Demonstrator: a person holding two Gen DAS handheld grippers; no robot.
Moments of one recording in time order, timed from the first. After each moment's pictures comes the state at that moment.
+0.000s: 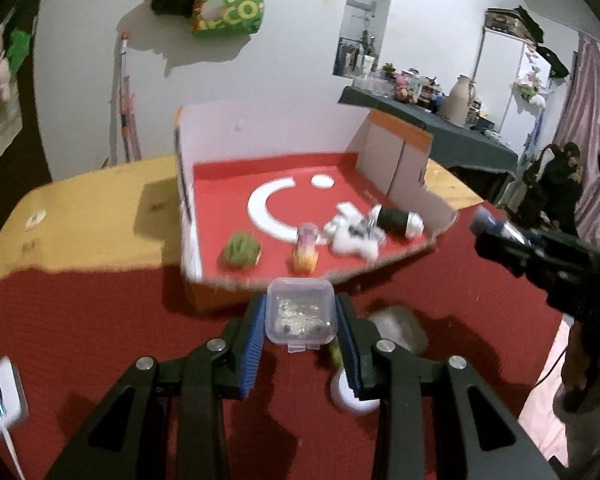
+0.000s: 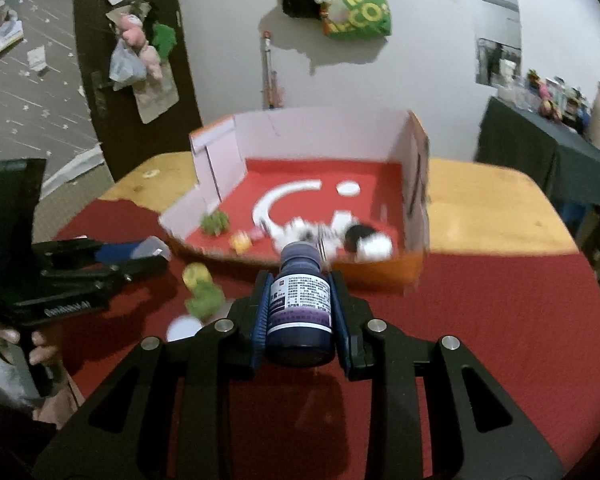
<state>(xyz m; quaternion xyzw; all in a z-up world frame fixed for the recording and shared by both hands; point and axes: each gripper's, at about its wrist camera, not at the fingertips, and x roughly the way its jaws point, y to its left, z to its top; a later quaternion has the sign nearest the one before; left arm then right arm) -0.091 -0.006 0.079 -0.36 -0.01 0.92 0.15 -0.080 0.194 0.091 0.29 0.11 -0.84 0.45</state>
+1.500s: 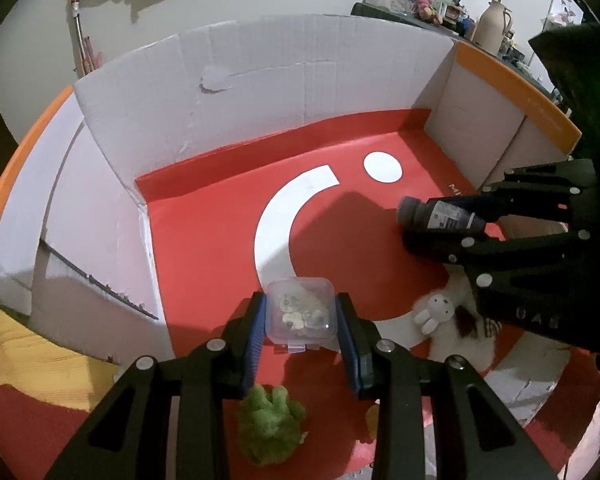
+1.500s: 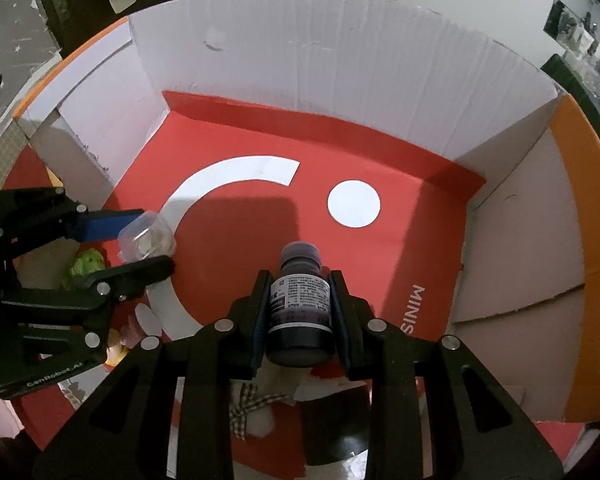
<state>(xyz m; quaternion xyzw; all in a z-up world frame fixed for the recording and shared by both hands) -0.258 0.010 0.038 -0.50 0.05 0.85 0.13 -0.234 0.048 0.026 0.46 0.27 -0.73 0.41</state>
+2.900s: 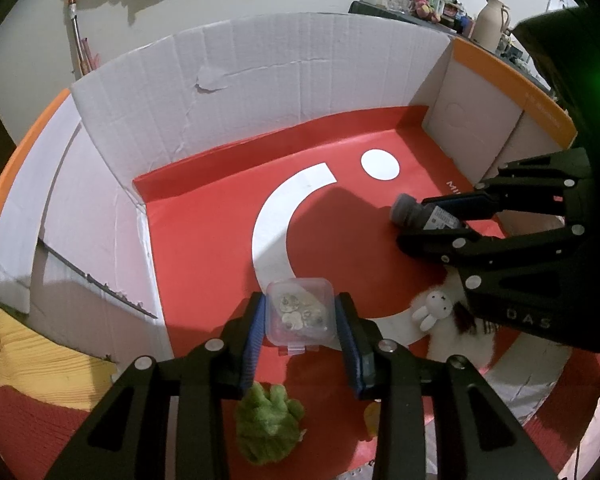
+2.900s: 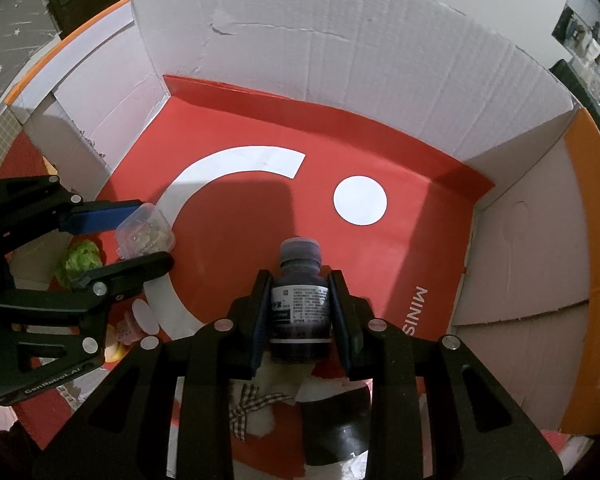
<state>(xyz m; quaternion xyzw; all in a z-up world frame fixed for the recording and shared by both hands) -0.255 -0.009 0.041 -0.50 0.06 0.85 0.14 -0.257 0.085 0.043 0.47 0.30 -0.72 0.41</state>
